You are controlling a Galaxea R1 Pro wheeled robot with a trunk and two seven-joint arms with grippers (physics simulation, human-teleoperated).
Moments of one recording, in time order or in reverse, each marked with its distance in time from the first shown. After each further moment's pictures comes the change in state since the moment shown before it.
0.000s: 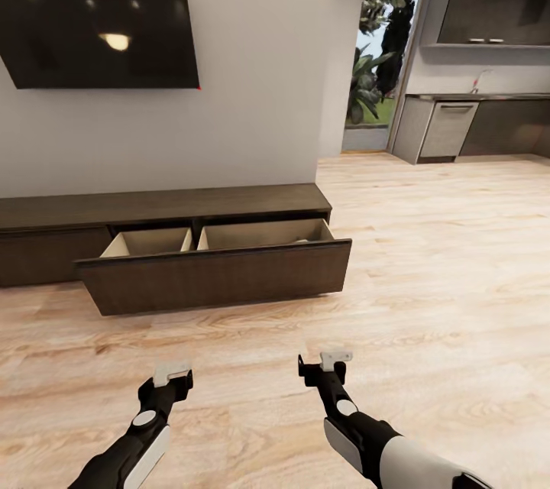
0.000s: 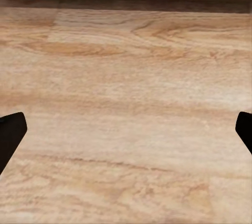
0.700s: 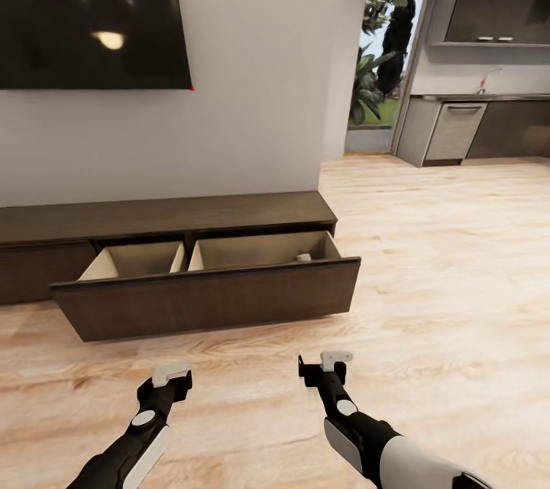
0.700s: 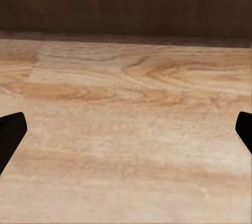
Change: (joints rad) left arm 0.000 0.003 0.002 0.001 -0.001 0.004 0.000; right arm 0.000 0.000 -0.001 0.002 -0.004 0.005 -0.001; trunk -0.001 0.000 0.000
